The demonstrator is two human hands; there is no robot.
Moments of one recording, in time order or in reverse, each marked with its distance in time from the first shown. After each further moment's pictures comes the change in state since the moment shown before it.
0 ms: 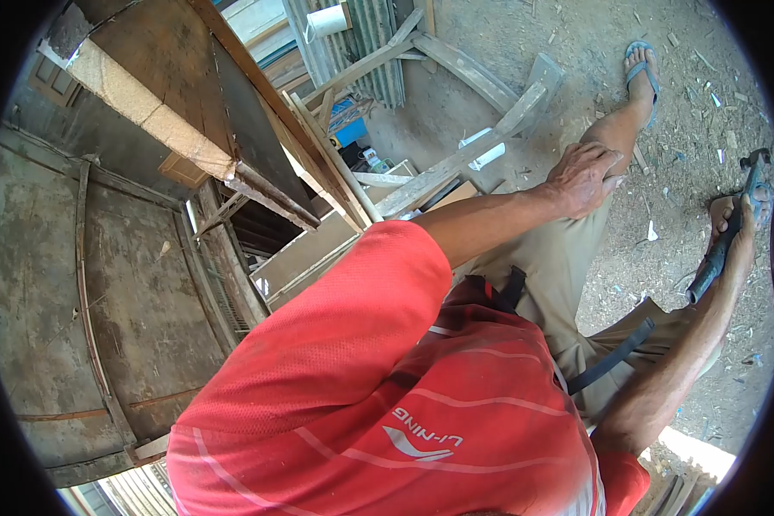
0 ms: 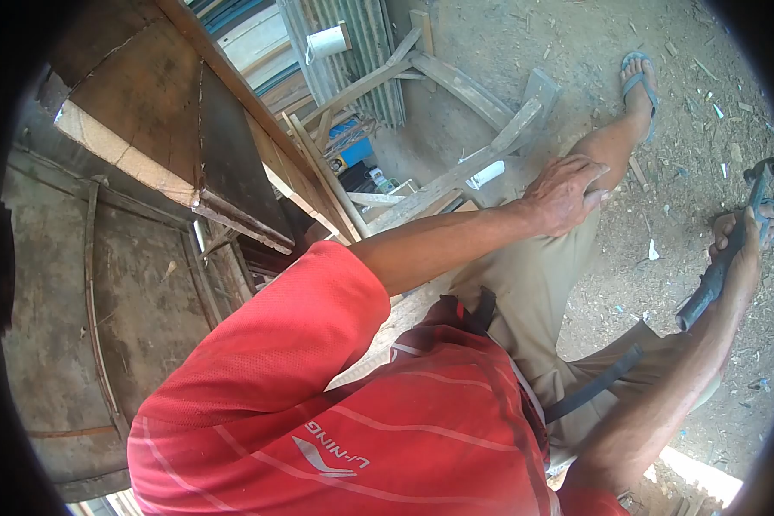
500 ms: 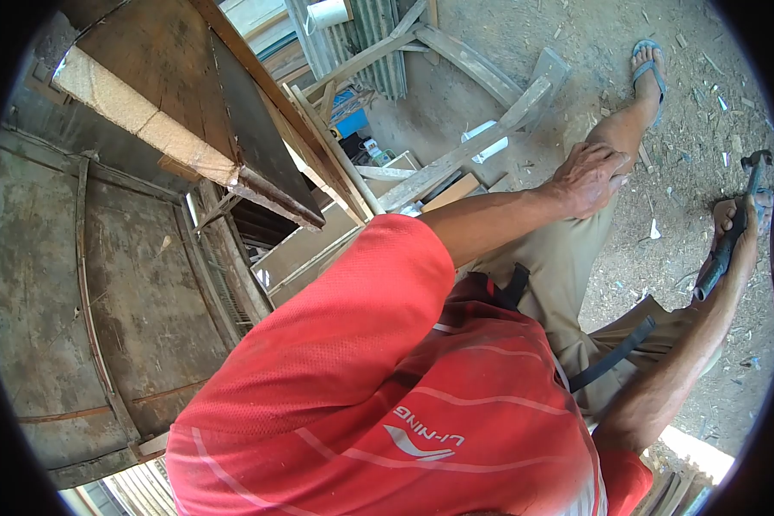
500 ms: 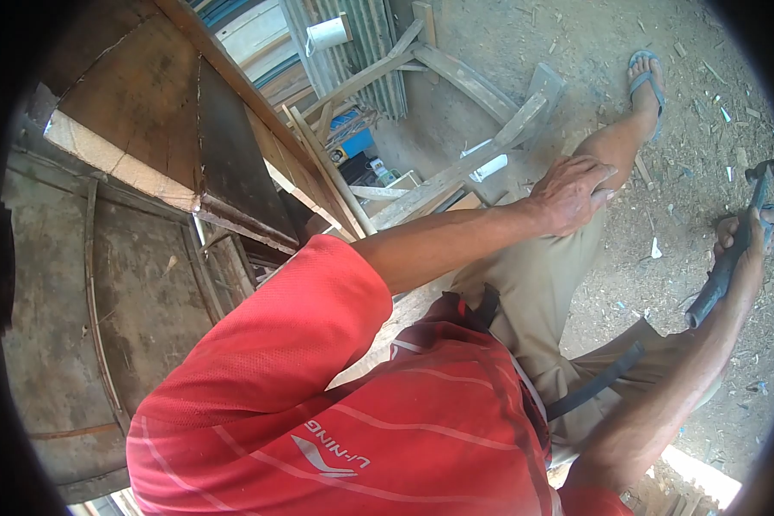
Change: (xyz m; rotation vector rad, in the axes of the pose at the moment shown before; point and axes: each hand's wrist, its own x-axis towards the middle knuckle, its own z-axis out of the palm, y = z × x) left_hand -0.003 -0.007 0.003 -0.007 -0.017 -0.007; right_hand 0.004 -0.004 0.009 0.038 -0.051 0.047
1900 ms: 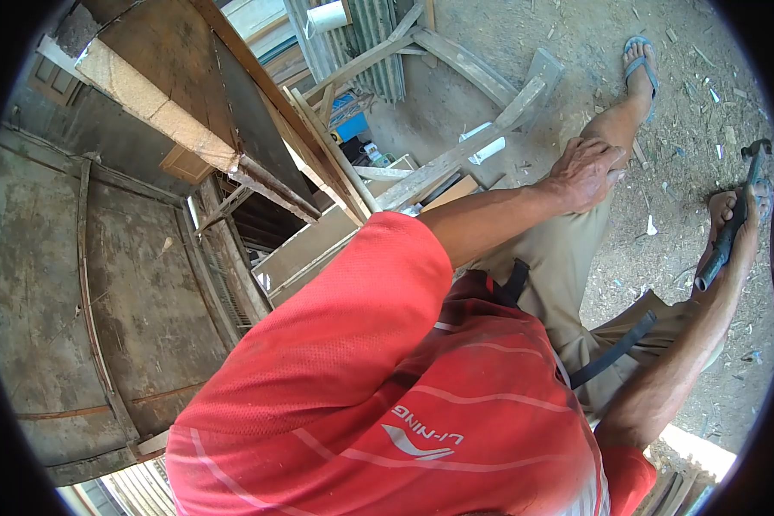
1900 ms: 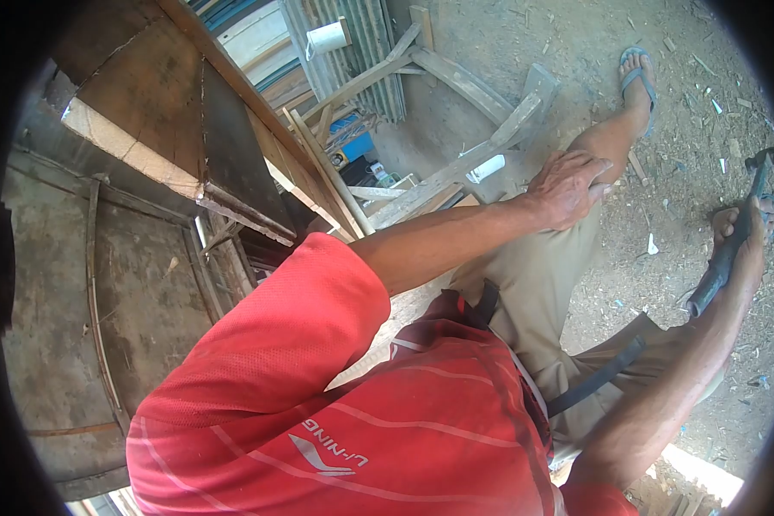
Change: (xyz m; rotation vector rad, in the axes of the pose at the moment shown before) left_hand 0.007 0.018 0.002 0.046 -0.064 -0.067; right_hand 0.006 -0.006 -0.017 0.139 -0.075 -0.020
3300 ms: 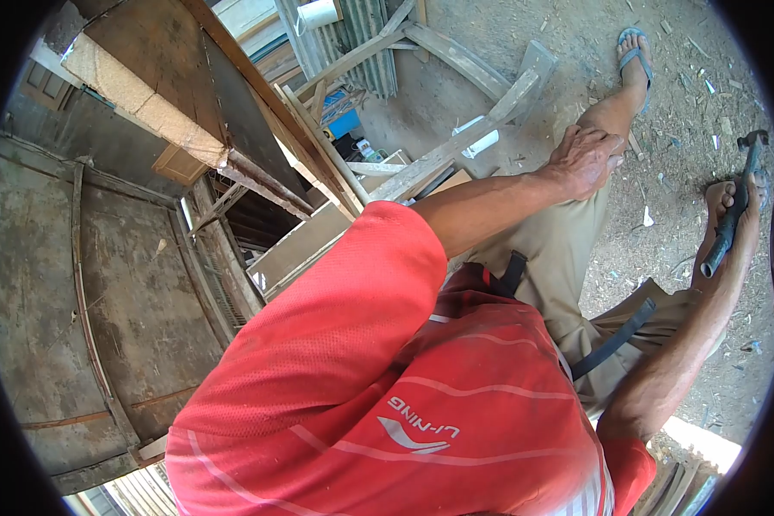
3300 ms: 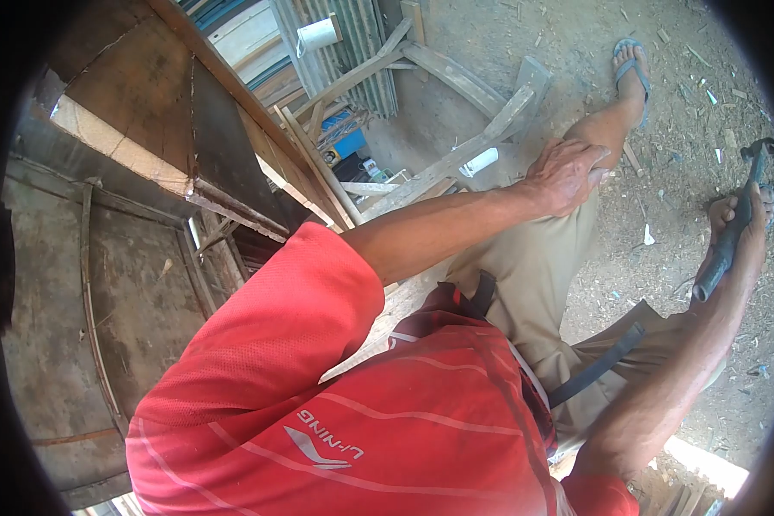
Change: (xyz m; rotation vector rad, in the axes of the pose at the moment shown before) left_hand 0.005 0.001 -0.002 0.017 -0.019 -0.004; right_hand -0.004 -0.006 0.008 -0.002 0.067 -0.029
